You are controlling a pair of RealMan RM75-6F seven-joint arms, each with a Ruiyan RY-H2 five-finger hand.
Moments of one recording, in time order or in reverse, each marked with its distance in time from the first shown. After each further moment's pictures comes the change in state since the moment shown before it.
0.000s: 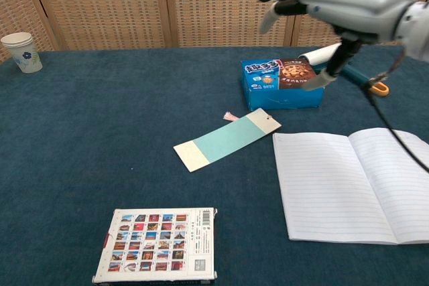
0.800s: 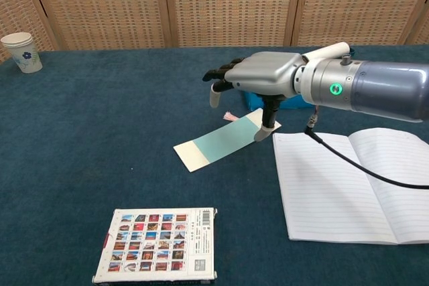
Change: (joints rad) left arm -0.035 -0.016 -0.003 0.044 -0.060 -0.084 -0.035; right arm 0.275 -0.236 -0.081 0.375 0.047 -0.281 0.105
